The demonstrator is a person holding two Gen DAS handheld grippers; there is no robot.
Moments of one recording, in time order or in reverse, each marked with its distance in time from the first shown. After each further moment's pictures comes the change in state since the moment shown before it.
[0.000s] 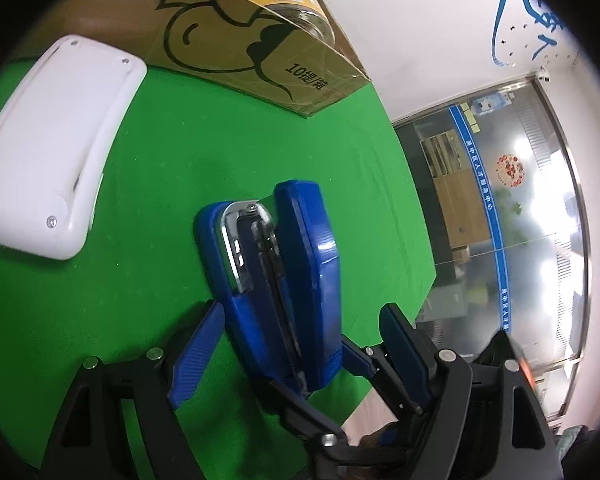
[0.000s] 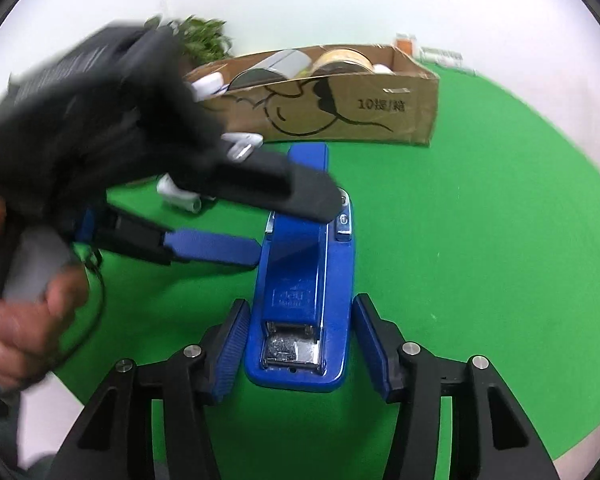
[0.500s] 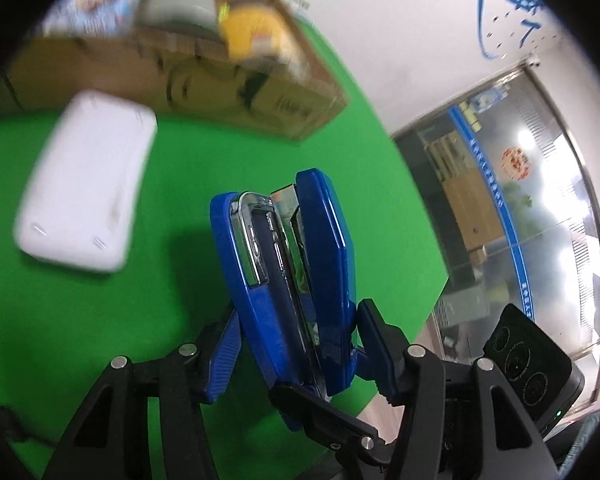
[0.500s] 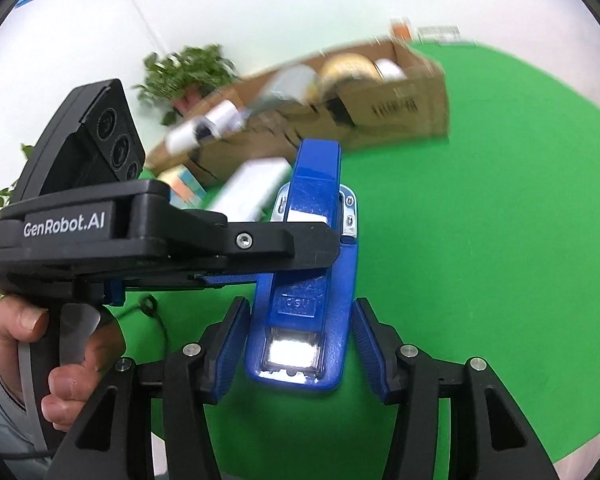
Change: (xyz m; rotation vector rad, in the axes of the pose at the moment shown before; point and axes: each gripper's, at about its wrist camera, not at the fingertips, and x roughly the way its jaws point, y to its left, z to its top) left arm -0.047 -0.018 -0.006 0.103 -0.116 0.069; right arm -0.015 0.013 0.033 0.096 -0.055 0.129
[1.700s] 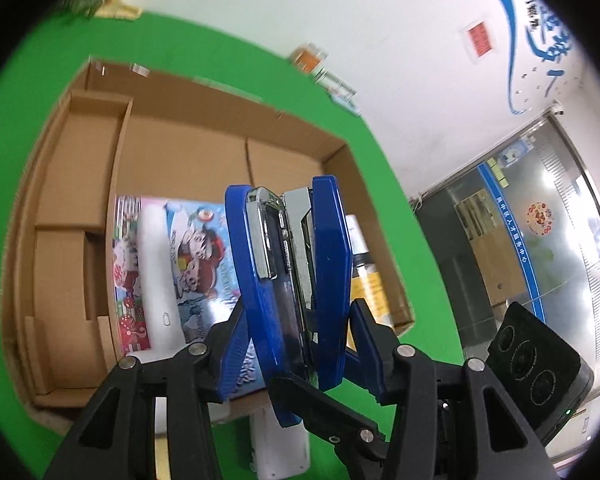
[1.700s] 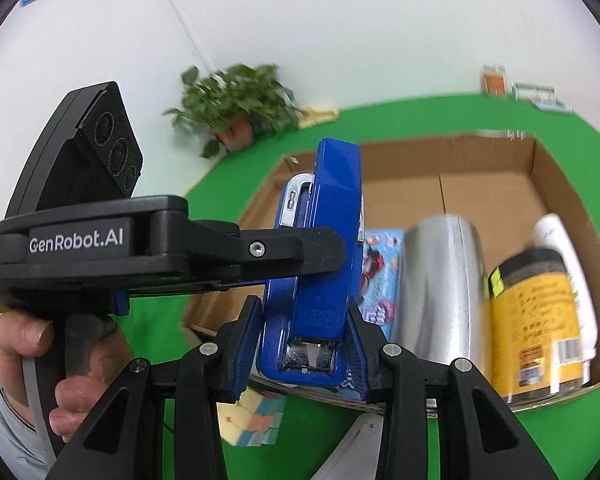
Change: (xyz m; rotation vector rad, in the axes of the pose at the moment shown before) left arm -0.086 0.094 0.201 -0.051 -0.089 0.100; right arm 0.151 0.096 0.241 -0.066 0.016 0.124
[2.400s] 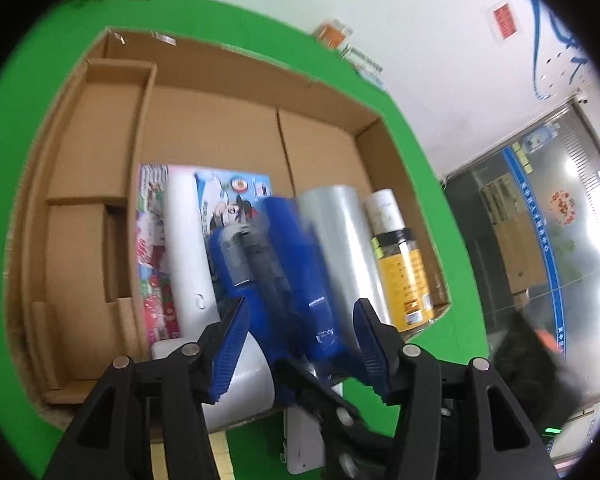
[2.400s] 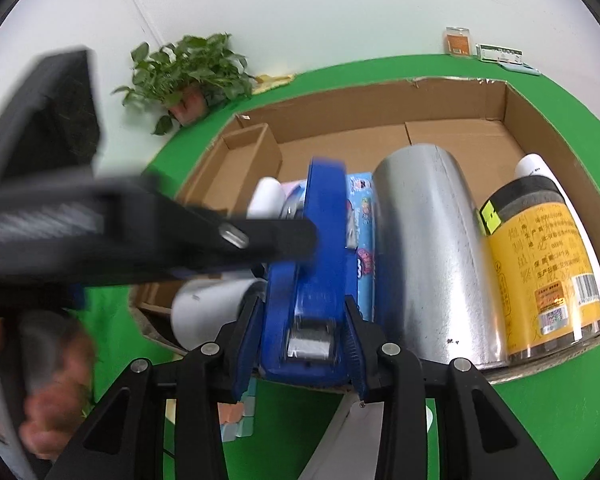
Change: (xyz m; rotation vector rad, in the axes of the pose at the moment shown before) left arm -0.005 0.010 -0.012 0.002 0.044 0.089; right arm 0.047 -0.004 -0.024 0.060 0.087 -0.154
